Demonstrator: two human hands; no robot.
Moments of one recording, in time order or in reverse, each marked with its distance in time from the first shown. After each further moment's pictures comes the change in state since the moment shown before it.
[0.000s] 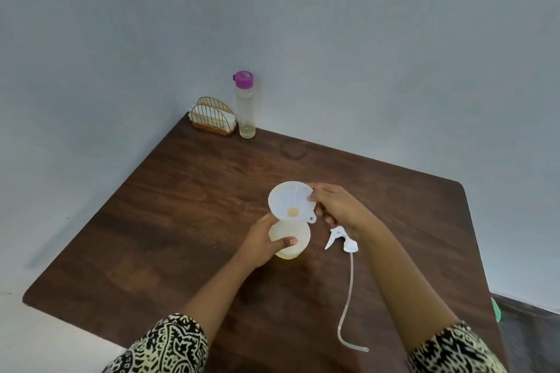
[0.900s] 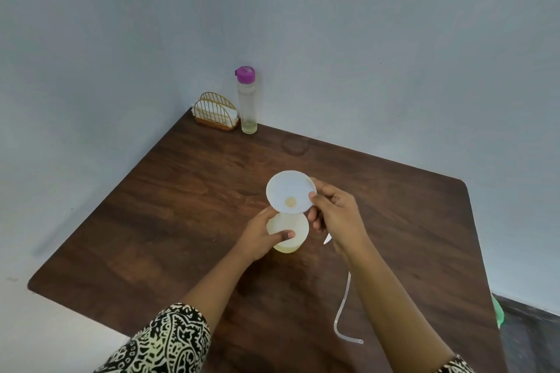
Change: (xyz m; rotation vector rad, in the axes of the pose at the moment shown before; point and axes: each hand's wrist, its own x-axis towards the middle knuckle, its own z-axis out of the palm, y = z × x) left_hand 0.000 -0.005 0.005 -0.004 0.019 -0.048; right_hand -0.030 0.016 0.025 0.348 0.209 -0.163
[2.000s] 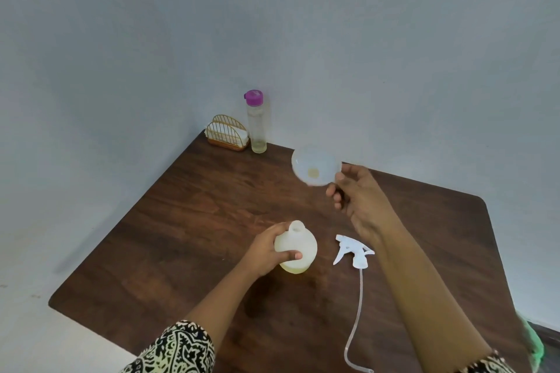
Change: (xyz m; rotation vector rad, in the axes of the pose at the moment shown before) left_hand 0.009 -0.002 -0.010 0.127 -0.039 -0.022; right_hand 0.035 -0.039 -0.027 0.279 -0.089 -0.079
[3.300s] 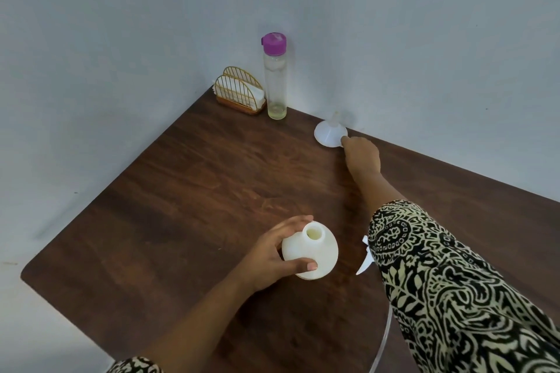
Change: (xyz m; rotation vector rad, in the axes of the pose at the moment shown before) left_hand 0.010 -0.030 0.010 -0.189 0.014 0.109; right_hand 0.246 0.138 -0.035 -1.848 0.005 -0.400
